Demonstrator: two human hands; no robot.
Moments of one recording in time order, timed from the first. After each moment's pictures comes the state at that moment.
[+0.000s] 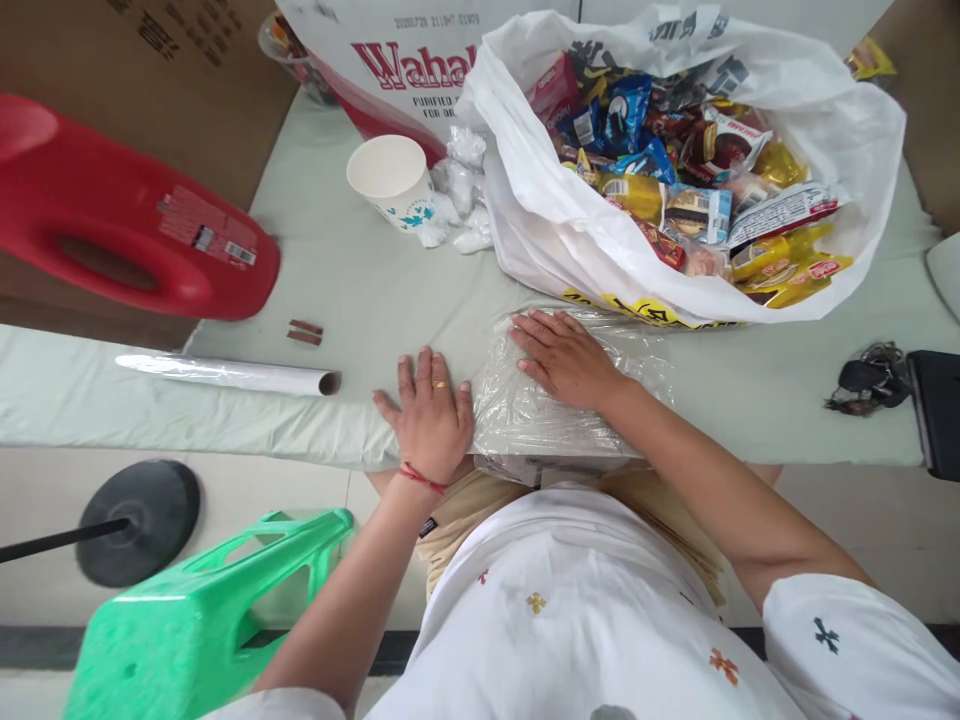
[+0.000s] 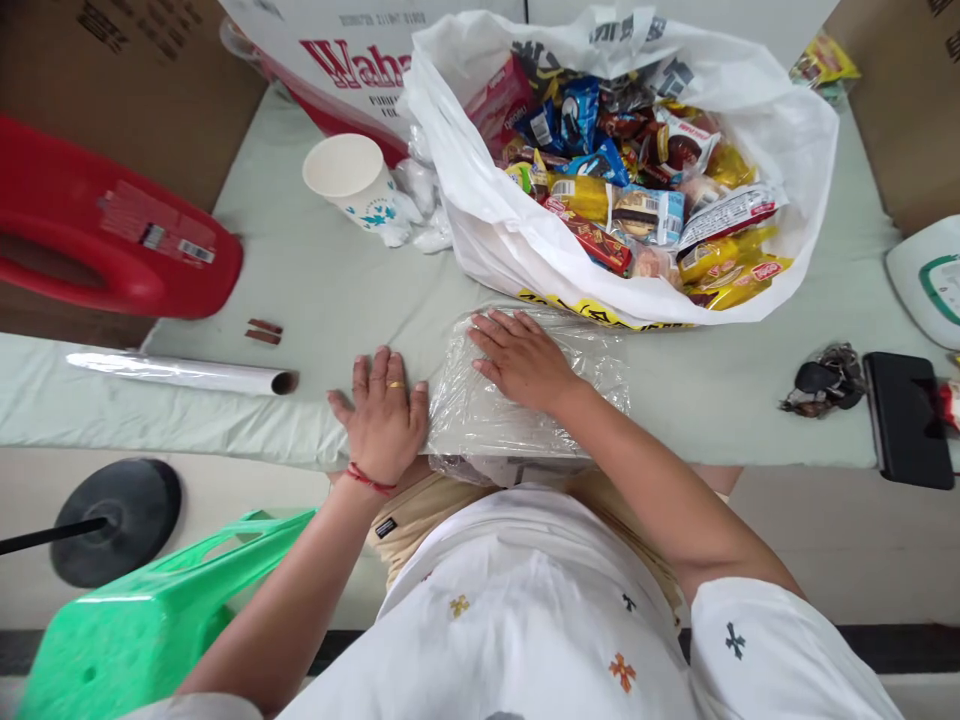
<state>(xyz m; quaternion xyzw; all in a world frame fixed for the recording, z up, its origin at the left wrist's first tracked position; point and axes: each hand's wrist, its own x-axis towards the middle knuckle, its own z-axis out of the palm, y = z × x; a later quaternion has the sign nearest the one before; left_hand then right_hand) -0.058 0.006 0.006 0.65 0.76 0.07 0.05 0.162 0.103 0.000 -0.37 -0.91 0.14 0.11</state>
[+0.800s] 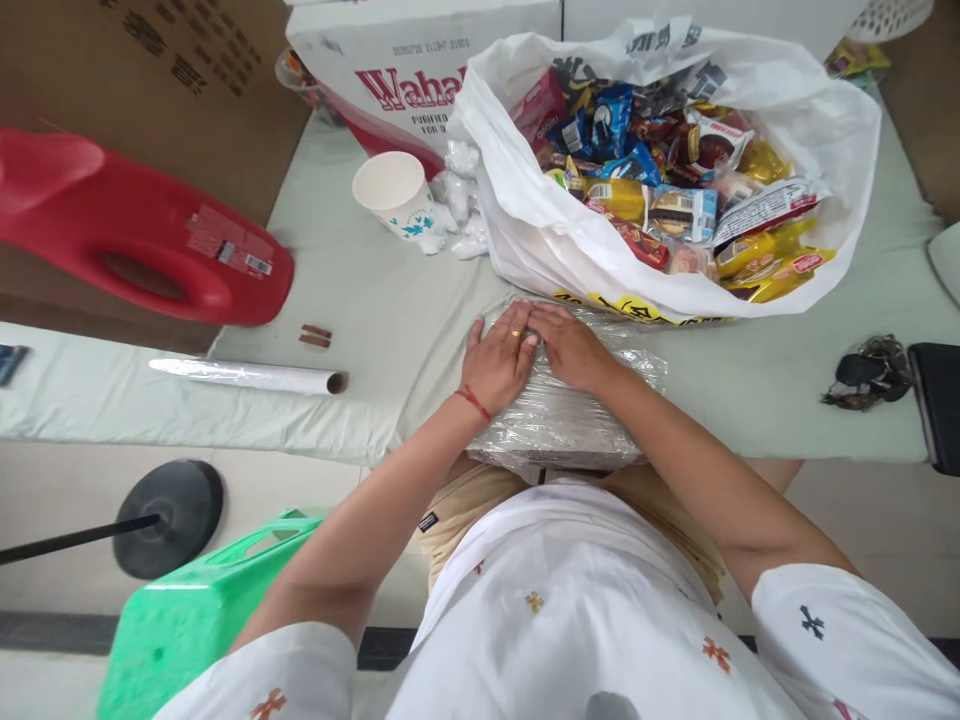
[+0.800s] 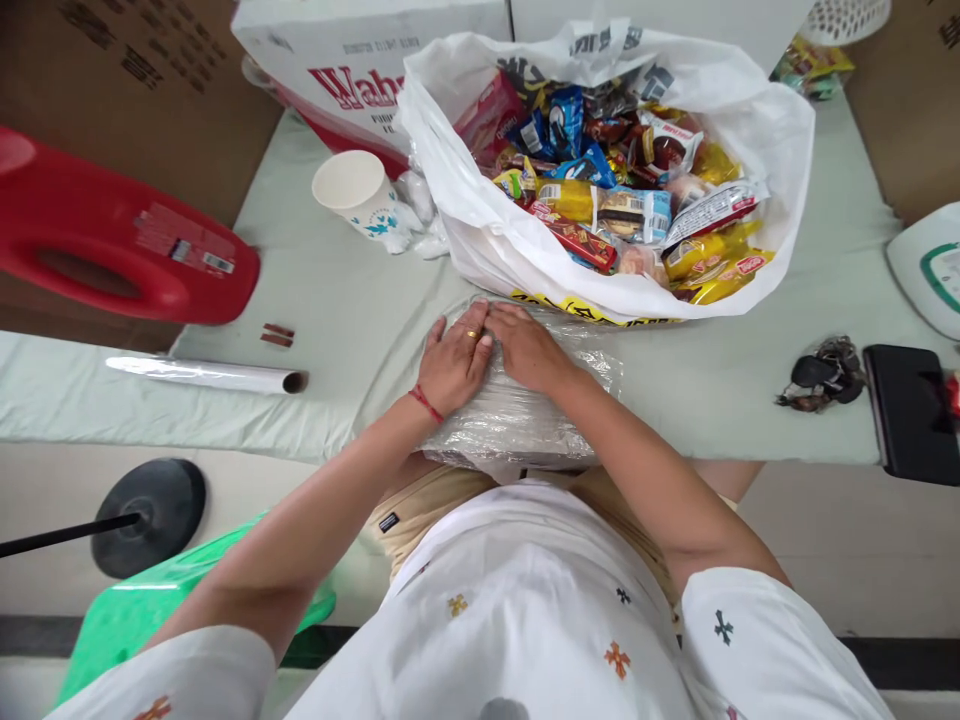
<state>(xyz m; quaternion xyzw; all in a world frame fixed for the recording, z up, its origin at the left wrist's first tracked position) -0.003 0.089 0.000 0.79 0.58 0.12 0.14 0.173 0.128 -0.021 -0.36 -0.84 0.30 0.29</state>
